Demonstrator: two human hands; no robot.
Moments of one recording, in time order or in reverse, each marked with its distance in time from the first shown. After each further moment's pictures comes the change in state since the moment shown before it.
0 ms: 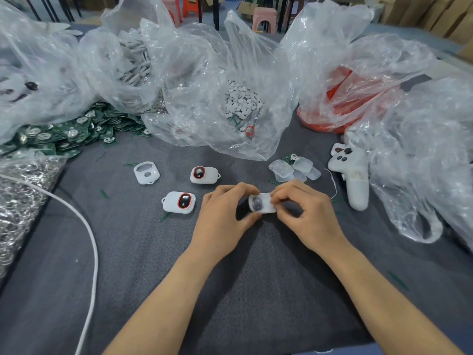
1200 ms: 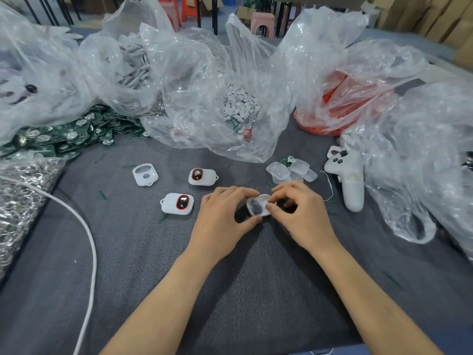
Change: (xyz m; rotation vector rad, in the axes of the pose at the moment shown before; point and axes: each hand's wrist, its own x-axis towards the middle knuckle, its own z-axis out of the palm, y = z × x) left_hand -0.002 0.003 0.000 0.022 0.020 0.046; right_hand 0.002 -0.005 0.007 0.032 0.012 0.346
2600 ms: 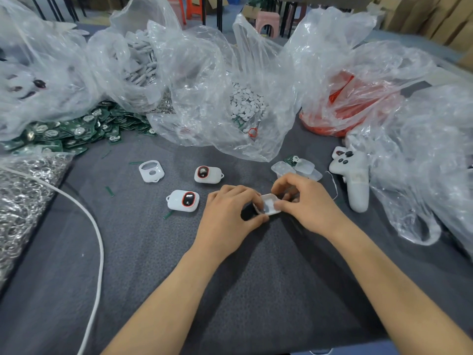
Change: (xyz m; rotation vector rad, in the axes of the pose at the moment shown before) left_hand 0.001 0.000 -0.001 -0.020 -0.021 -0.003; right_hand 0.024 -0.005 -0.016 -0.050 -0.311 0.096
